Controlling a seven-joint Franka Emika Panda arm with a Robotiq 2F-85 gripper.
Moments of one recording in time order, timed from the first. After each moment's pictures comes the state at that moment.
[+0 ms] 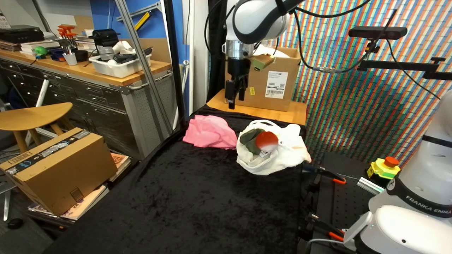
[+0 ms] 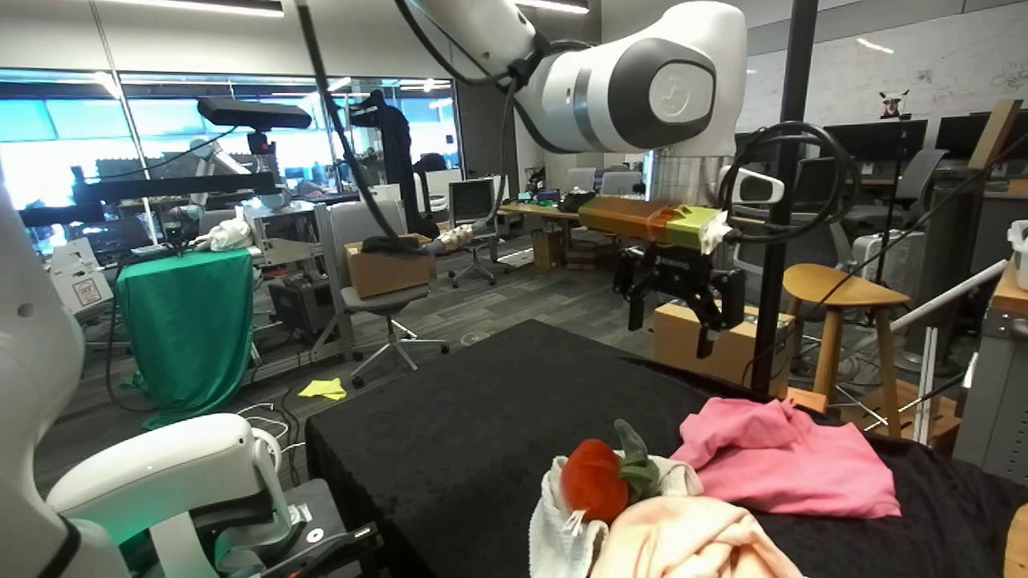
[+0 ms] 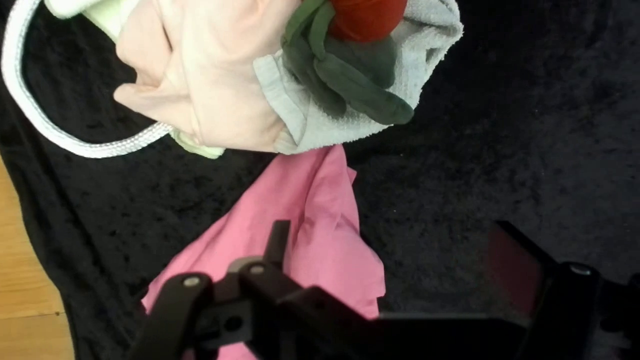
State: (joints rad) arm -0.04 0.15 -0.02 -2.03 0.04 2.14 -0.18
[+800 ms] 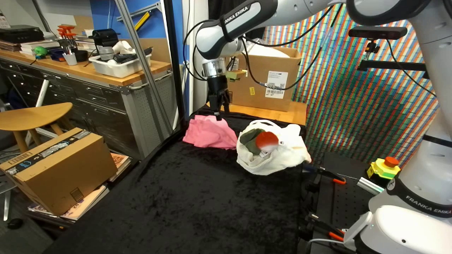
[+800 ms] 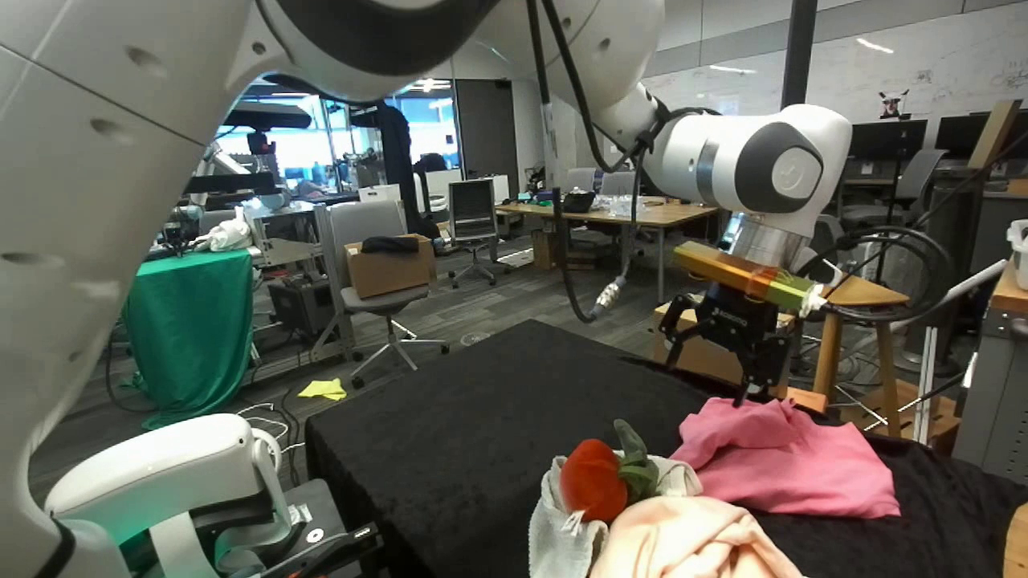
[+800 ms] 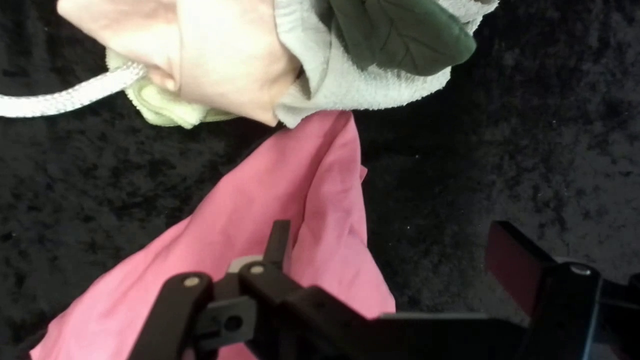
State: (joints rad) arm -0.10 0.66 0.00 -1.45 0.10 1.78 -0.33
